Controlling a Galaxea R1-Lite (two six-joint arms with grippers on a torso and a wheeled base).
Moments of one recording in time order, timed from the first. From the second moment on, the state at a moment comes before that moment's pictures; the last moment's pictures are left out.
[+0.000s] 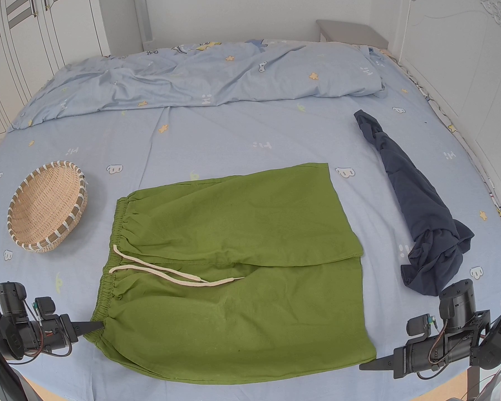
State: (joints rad) left arm 0.49 2.00 -0.02 -1.10 -0.95 -0.11; right arm 0.40 1.85 -0.02 -0.94 0.56 0.42
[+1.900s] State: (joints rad) left arm 0.50 2.00 -0.02 -1.10 -0.95 -0.11; right arm 0.40 1.93 -0.05 -0.92 0.61 0.47
